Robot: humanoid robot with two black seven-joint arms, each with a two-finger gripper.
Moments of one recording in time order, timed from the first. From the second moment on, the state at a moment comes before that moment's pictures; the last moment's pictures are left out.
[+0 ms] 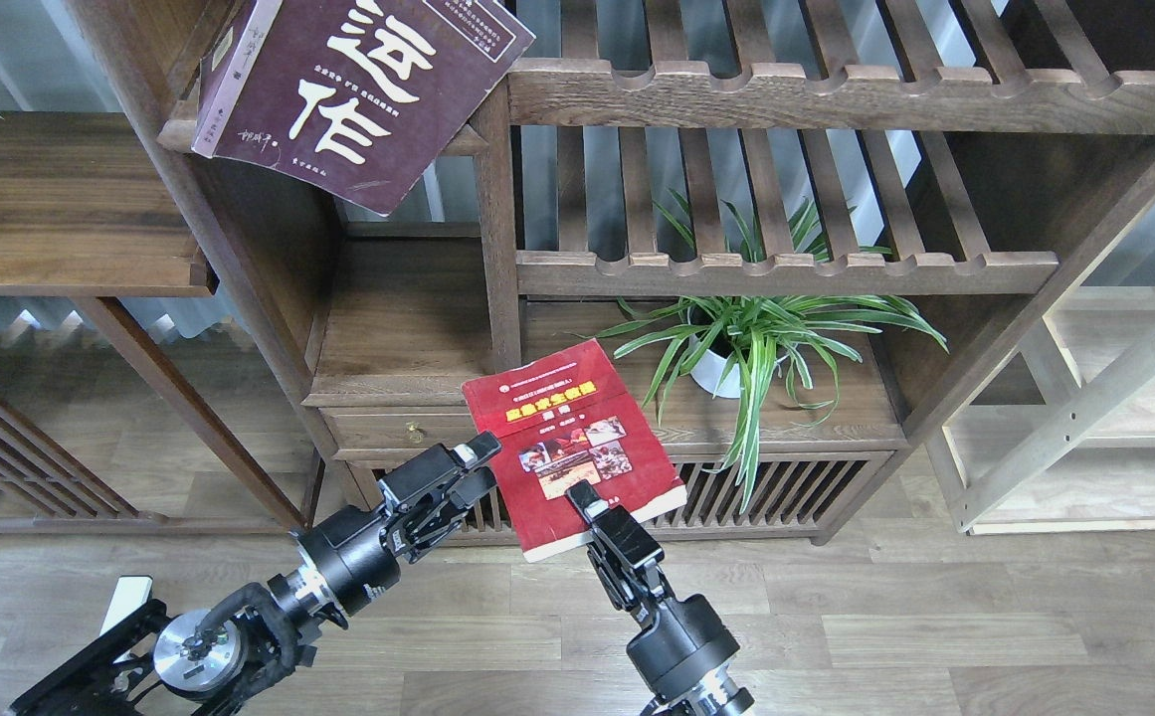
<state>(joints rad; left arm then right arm) -0.15 0.13 -0.88 -1.12 -0.37 -0.49 0.42 -0.15 0.01 0.75 1.27 0.02 0.58 0.27</state>
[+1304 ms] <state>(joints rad) -0.15 0.10 -0.89 -1.10 -0.37 -0.49 0.48 -0.16 0.02 0.72 1.27 0.02 0.58 0.27</state>
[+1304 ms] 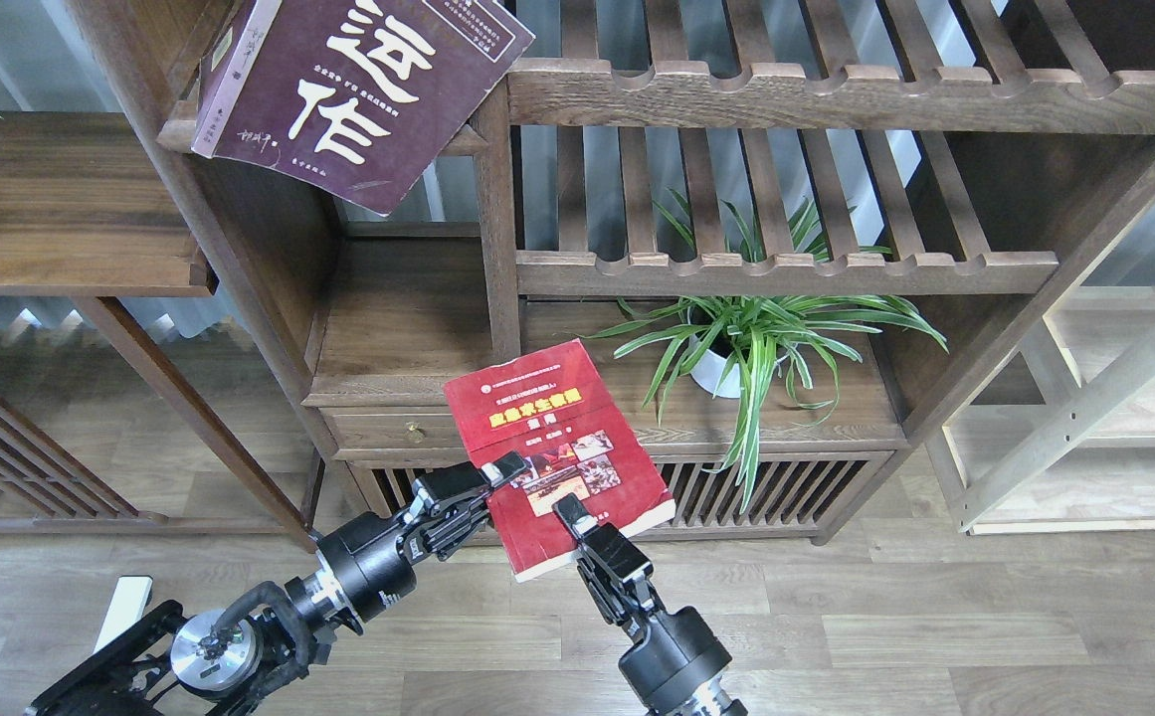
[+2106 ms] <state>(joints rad) -0.10 0.15 -0.98 -1.10 -0.37 -0.49 0.45 -0.22 0.01 0.82 1.26 -0.01 0.58 0.26</state>
